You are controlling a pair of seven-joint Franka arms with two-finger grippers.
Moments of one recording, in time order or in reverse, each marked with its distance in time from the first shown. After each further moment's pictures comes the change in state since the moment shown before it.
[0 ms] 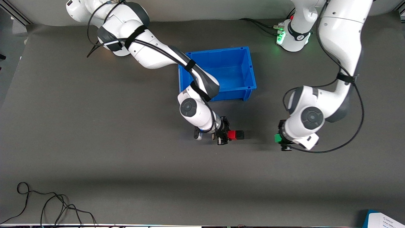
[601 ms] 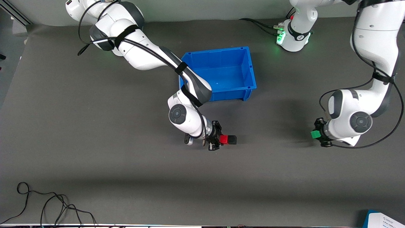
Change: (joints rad) left arm 0.277 0.001 0.012 -0.124 0.091 0.021 0.090; right arm -0.069 -0.059 -0.004 -0.002 0.000 -0.108 -0.009
